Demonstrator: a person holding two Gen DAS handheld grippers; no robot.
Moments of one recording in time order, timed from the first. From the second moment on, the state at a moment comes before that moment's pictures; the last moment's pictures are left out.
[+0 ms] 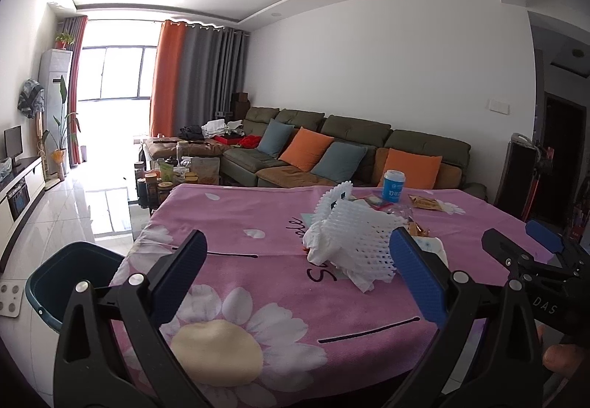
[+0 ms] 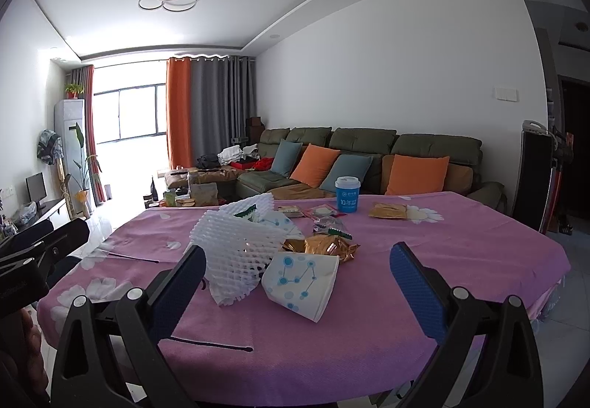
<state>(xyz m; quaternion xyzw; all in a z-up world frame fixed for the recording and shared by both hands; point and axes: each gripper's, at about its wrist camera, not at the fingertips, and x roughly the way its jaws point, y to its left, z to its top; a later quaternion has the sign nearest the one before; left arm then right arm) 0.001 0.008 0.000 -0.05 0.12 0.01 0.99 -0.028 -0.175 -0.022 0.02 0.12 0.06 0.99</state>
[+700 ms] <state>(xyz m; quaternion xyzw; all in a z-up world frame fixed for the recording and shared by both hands) 0.002 0.018 0.002 -0.07 0.12 0.03 0.99 -0.028 -0.173 -0.020 0.02 0.12 0.06 0.99</state>
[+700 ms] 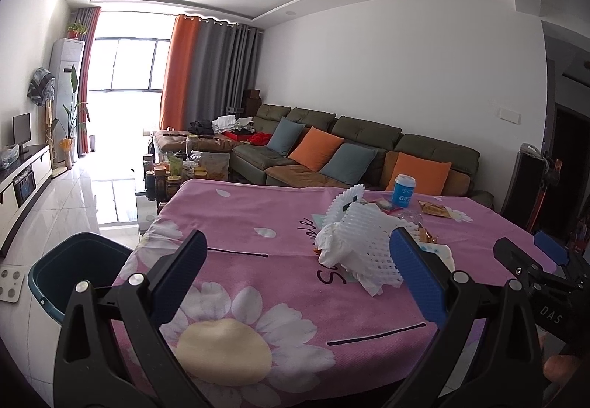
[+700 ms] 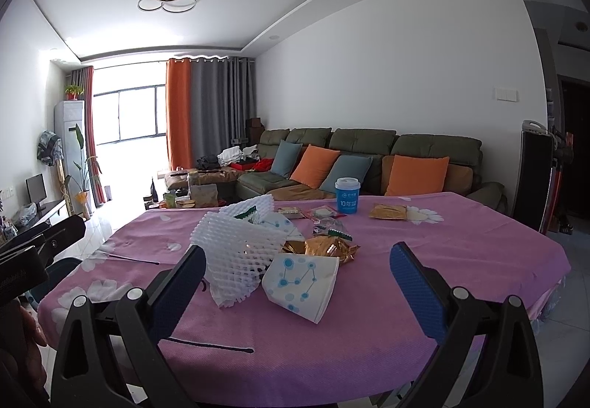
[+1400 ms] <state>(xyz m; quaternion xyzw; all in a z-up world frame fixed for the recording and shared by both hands) 0.003 0.015 0.001 -0.06 0.12 0.02 0.99 -0.028 -0.174 -0.021 0.02 0.12 0.06 0.99</state>
